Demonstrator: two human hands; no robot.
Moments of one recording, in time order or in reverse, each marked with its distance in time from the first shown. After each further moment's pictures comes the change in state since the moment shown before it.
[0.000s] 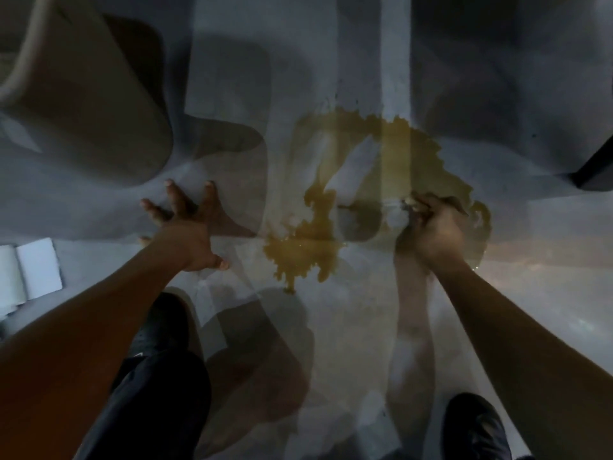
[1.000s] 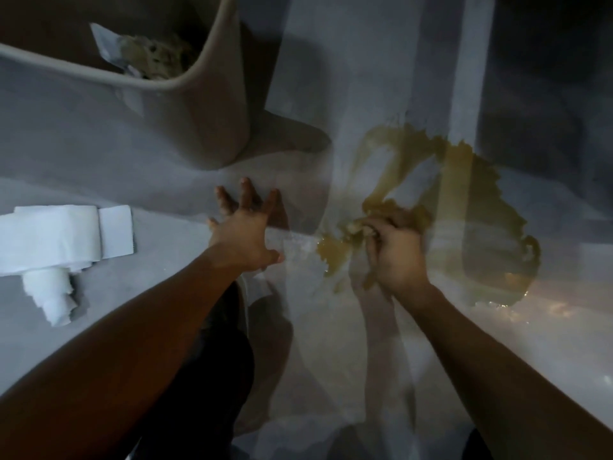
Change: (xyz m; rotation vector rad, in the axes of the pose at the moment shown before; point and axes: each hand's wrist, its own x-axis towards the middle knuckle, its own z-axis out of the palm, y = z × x) left_hand -0.015 -0.019 0.023 -0.138 0.186 0.088; right_hand -0.060 -0.127 0.051 0.025 -0.248 -0.485
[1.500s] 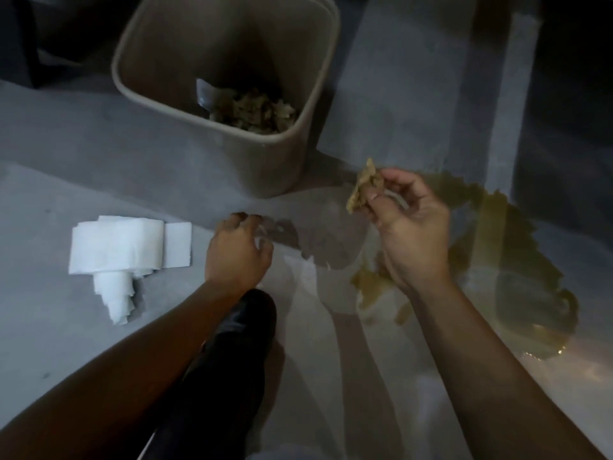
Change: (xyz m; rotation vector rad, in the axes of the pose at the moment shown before) left_hand -0.050 -0.054 -0.024 -0.226 0.597 -0.115; right_hand 0.061 -0.156 -0.050 1.131 0.207 0.246
